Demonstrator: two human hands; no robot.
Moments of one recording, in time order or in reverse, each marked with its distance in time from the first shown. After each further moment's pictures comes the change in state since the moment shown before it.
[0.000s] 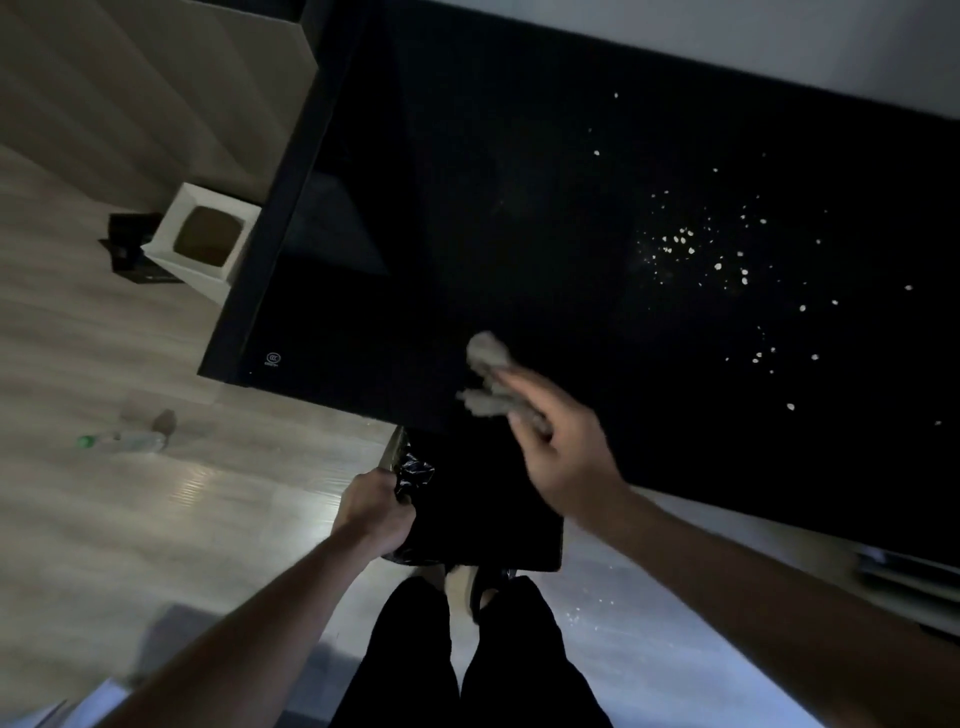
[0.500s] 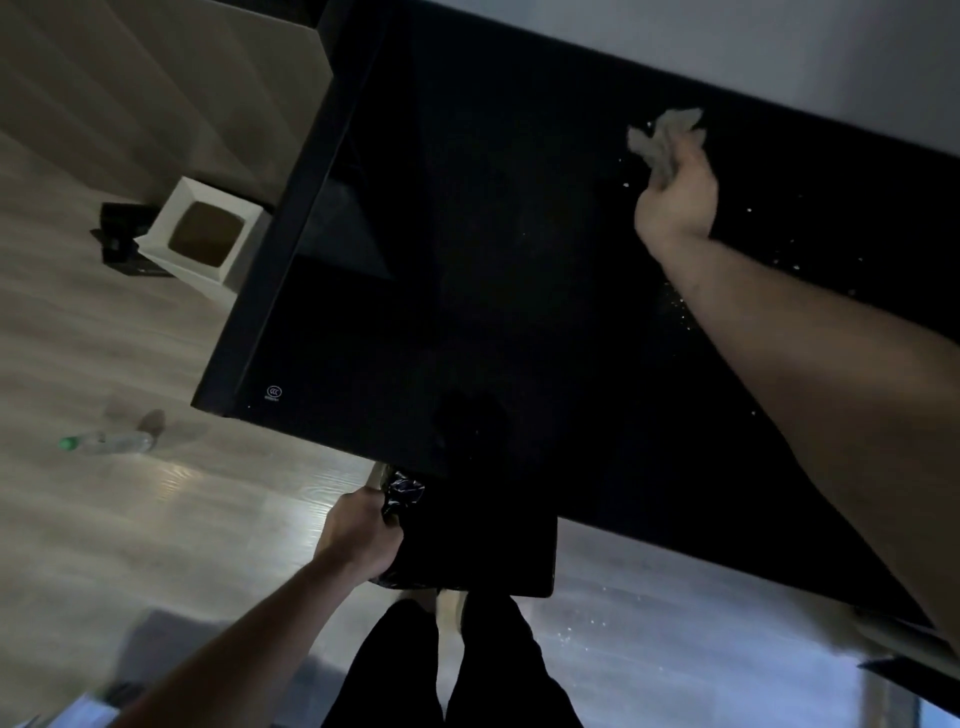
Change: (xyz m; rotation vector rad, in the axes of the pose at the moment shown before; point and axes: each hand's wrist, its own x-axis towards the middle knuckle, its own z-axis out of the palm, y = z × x) left_hand 0.027 -0.007 -0.022 -0.065 -0.046 -0.040; right_hand 0.295 0.053 -0.124 -0.357 0.507 0.208
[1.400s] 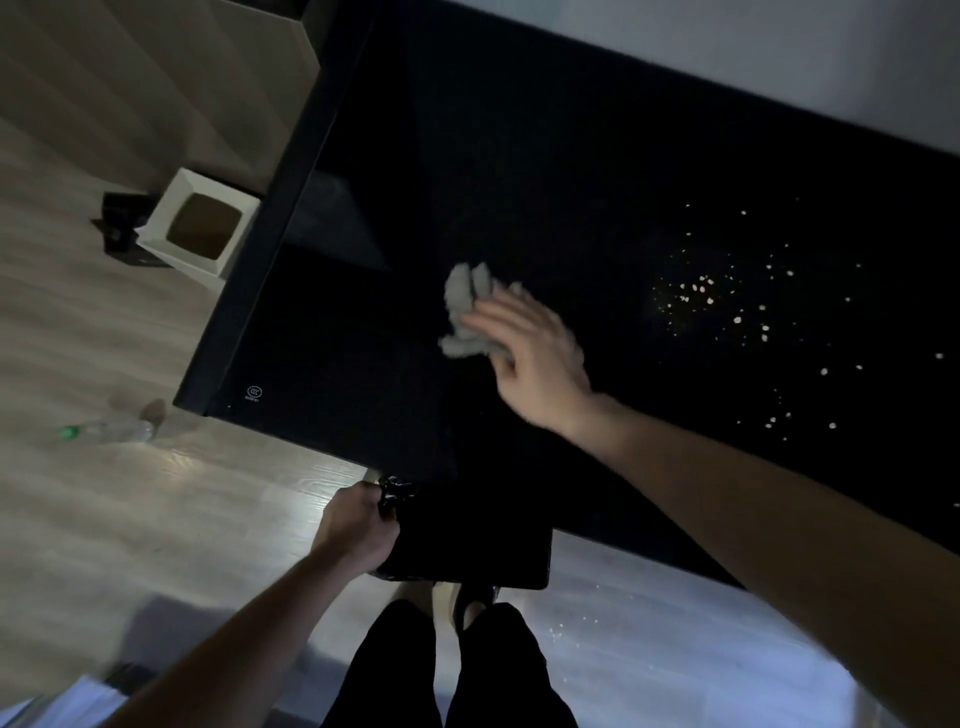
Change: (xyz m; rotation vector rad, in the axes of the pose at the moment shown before) left_hand -0.001 0.026 0.004 0.040 0.033 -0.021; right_hand -0.176 0.000 0.031 -0.093 -0.459 -0.692
